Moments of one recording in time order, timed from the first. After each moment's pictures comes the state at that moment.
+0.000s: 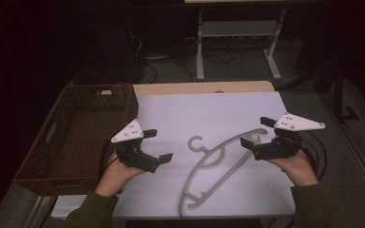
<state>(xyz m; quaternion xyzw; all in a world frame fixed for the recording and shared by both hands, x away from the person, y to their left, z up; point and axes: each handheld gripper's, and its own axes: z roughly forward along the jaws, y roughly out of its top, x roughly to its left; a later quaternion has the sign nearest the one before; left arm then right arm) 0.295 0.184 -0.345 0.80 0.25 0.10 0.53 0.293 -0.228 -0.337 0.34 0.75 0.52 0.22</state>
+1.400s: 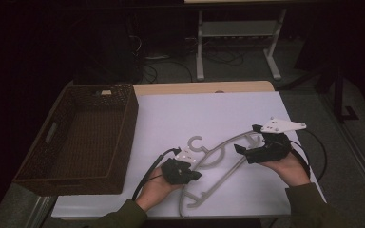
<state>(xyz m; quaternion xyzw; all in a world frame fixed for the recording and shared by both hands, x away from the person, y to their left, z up) 0.291 0.080 -0.436 0.91 0.20 0.00 0.36 0.302 -0.216 -0.361 0.35 0.79 0.47 0.19</state>
